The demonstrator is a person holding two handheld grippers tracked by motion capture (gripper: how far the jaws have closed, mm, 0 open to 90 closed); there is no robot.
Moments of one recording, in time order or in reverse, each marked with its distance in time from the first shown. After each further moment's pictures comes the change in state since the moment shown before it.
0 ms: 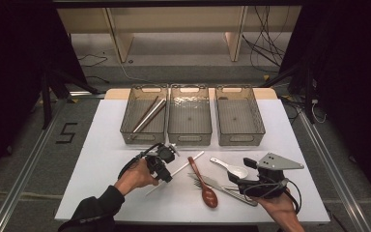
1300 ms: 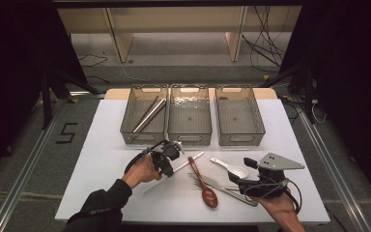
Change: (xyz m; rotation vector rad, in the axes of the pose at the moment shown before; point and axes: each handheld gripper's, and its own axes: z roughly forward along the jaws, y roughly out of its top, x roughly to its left) left arm 0.005 0.009 0.001 0.002 0.023 0.058; right arm 0.000 0.000 -0.001 -0.006 0.001 -0.003
